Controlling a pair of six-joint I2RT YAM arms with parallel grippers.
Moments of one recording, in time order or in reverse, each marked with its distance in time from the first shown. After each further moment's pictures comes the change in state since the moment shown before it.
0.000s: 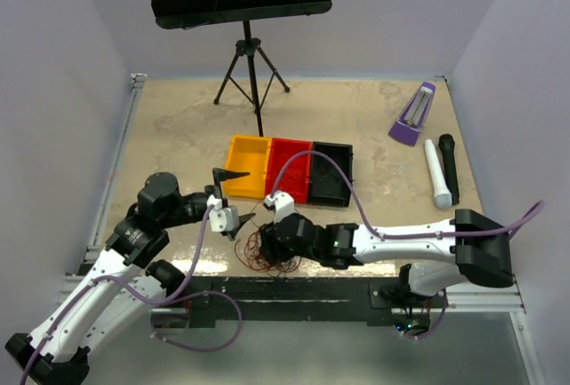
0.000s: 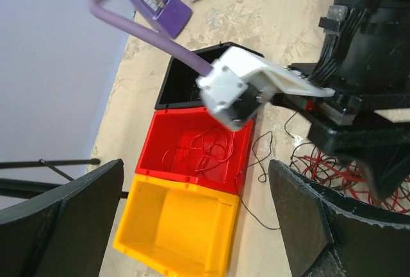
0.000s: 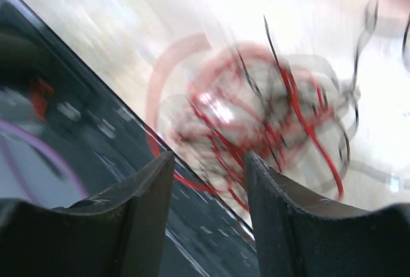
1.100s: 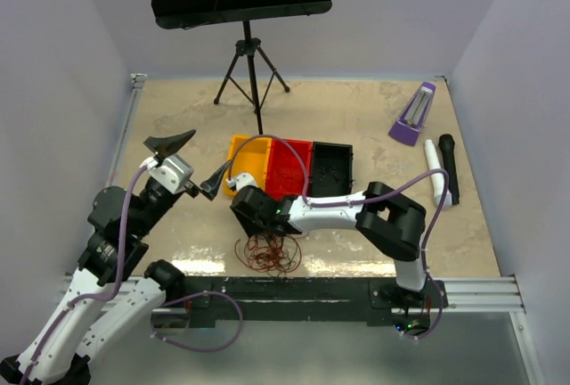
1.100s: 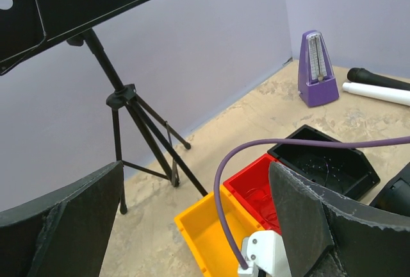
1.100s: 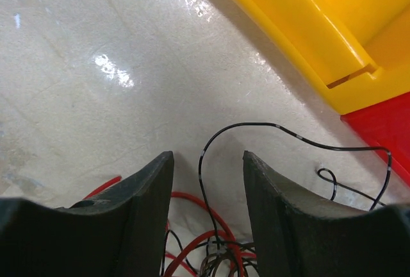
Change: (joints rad) left arm 0.011 -0.106 0.144 0.195 -0.544 -0.499; right arm -0.164 0.538 0.459 -0.107 0.032 -0.269
